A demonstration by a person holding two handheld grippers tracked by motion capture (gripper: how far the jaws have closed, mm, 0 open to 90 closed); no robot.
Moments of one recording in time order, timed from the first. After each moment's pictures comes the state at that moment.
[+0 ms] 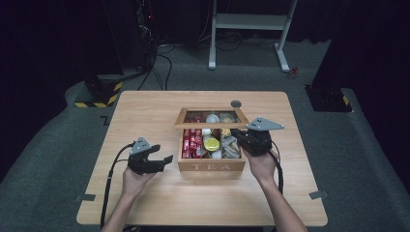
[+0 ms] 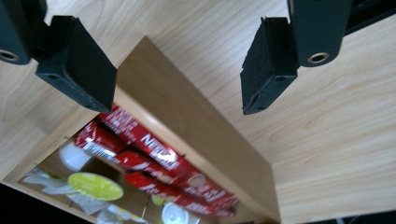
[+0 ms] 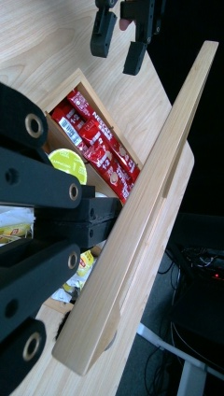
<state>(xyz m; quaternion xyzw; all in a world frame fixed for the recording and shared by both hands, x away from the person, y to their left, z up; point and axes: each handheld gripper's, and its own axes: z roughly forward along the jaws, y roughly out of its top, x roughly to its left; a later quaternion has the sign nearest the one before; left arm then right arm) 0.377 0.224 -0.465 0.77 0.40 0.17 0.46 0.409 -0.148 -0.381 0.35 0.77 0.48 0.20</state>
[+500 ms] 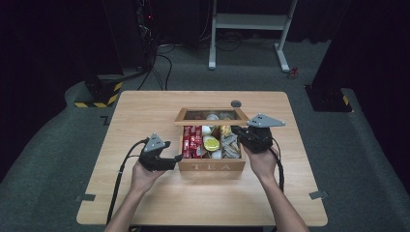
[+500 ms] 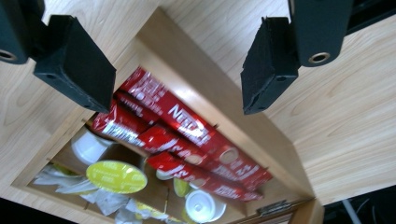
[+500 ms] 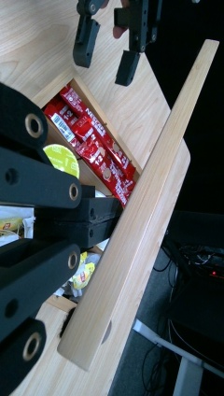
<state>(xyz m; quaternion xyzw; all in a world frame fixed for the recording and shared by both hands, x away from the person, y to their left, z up) 0.386 0.191 -0.454 0.79 0.36 0.19 0.45 0.414 -0.149 -0.374 0.35 0.77 0.49 0.20</state>
